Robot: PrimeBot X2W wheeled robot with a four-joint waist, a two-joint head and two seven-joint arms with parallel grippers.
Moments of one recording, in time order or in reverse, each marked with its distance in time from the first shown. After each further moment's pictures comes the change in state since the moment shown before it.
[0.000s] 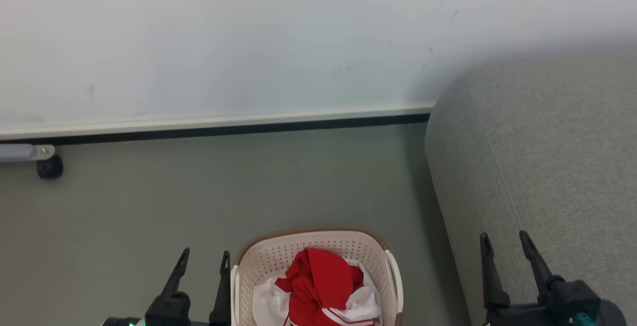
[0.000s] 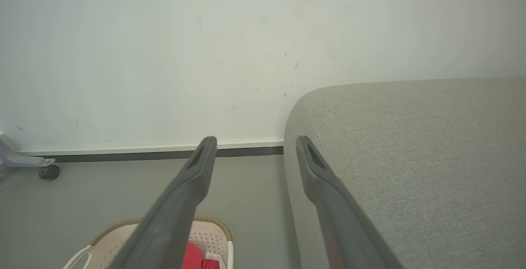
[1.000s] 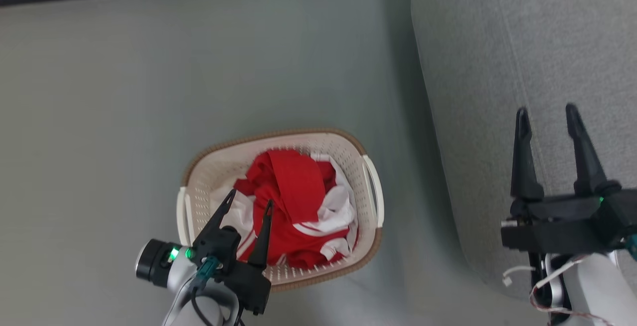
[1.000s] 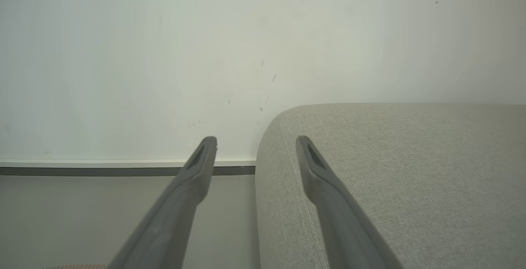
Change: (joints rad) left arm -0.320 -0.037 -0.149 0.257 0.044 -0.047 0.000; right arm -0.263 -0.039 -0.058 -0.188 -0.043 0.000 -0.007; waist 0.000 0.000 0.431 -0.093
